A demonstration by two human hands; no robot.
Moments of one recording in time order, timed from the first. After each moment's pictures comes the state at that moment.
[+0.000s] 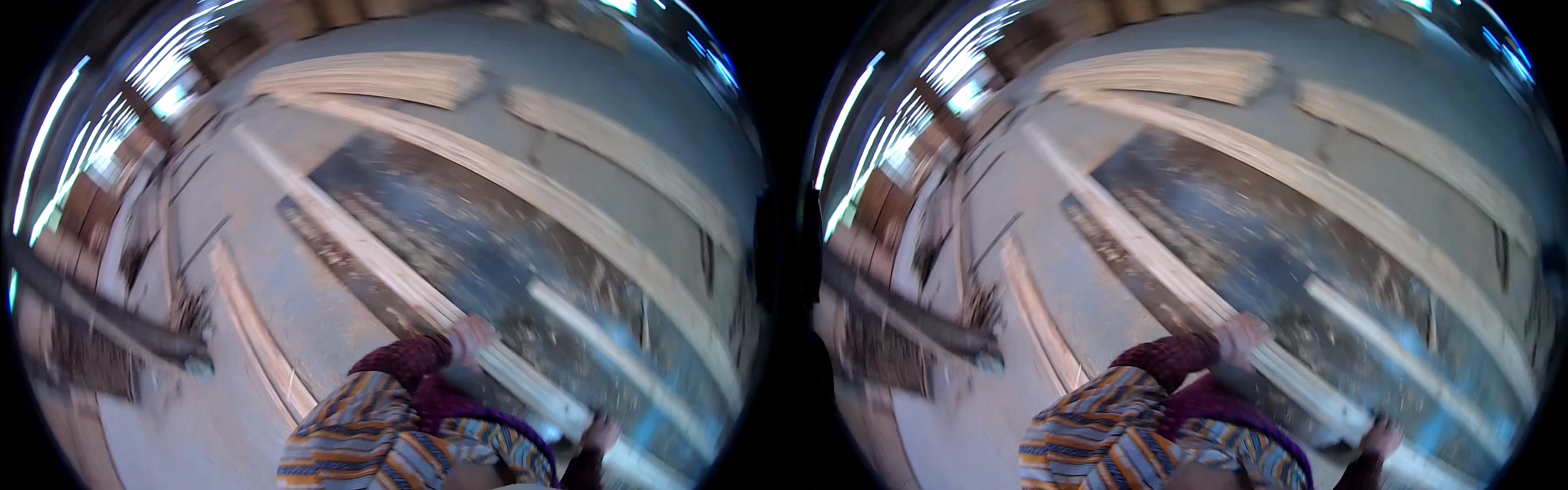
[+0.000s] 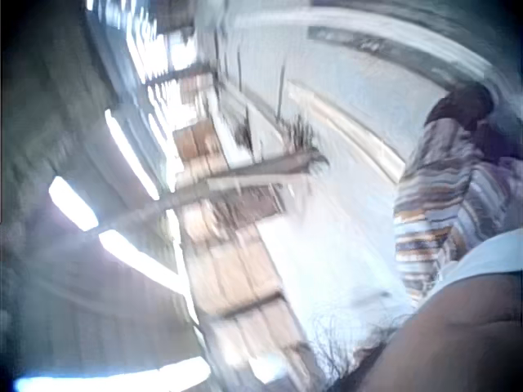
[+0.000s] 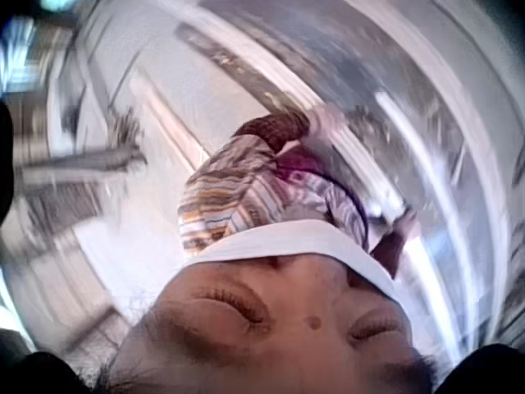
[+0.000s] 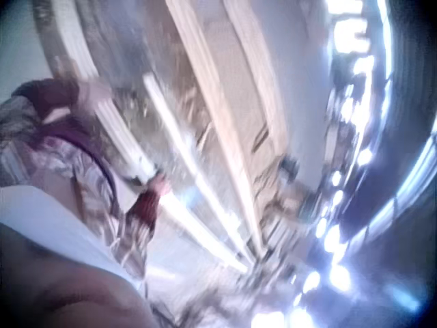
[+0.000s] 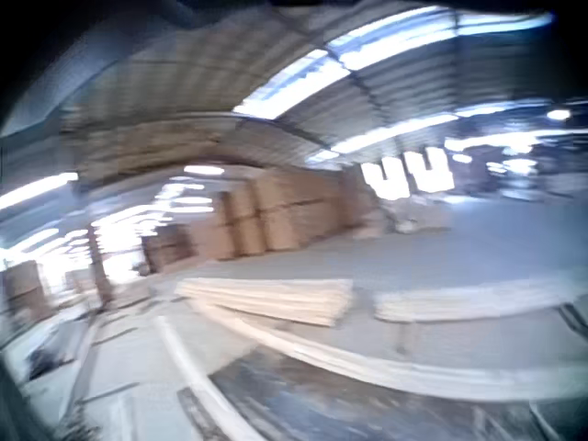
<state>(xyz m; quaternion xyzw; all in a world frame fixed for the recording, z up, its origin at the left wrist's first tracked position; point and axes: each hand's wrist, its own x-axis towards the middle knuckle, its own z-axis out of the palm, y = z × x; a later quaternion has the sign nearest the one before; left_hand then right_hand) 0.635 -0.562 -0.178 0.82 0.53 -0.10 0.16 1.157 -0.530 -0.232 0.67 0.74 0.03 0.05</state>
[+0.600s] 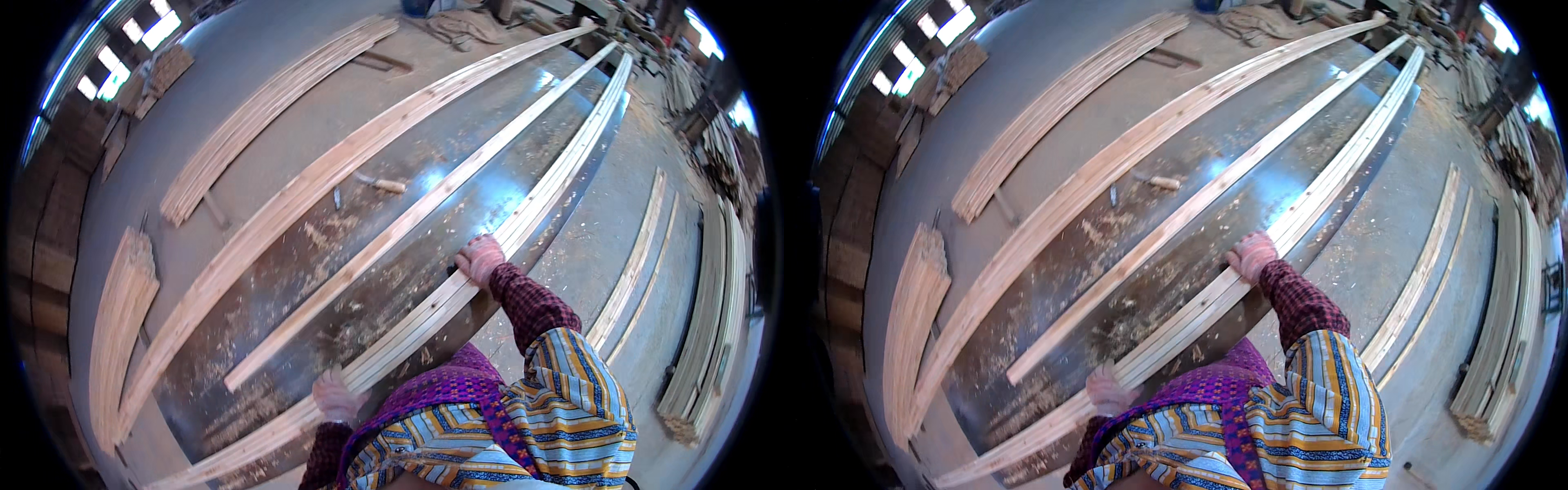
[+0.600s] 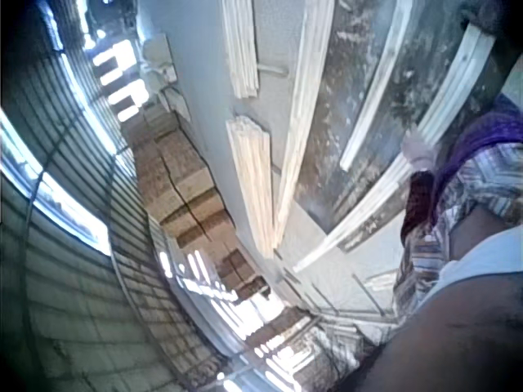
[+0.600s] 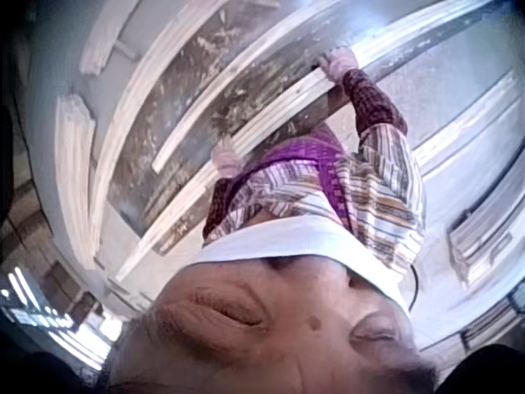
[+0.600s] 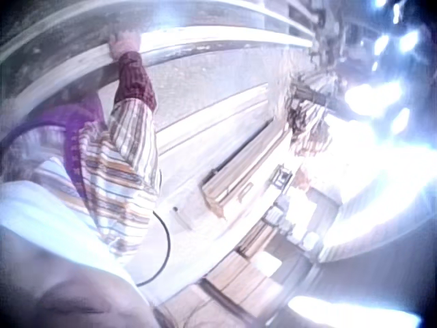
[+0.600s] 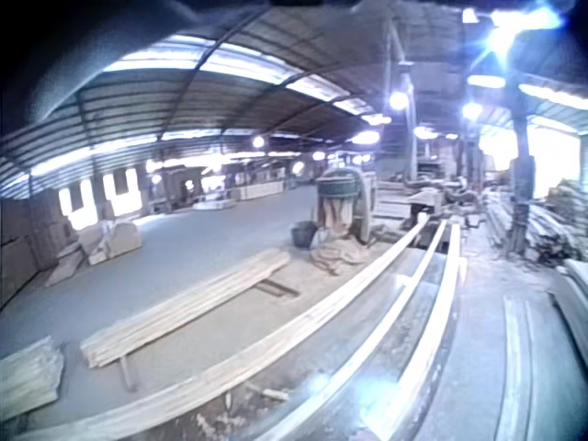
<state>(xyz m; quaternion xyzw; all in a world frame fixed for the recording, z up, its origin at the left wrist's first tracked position) 0.609 -0.568 -0.251 0.85 0.51 0.09 0.08 1.130 -0.513 -0.177 0.74 0.68 -0.05 0.03</state>
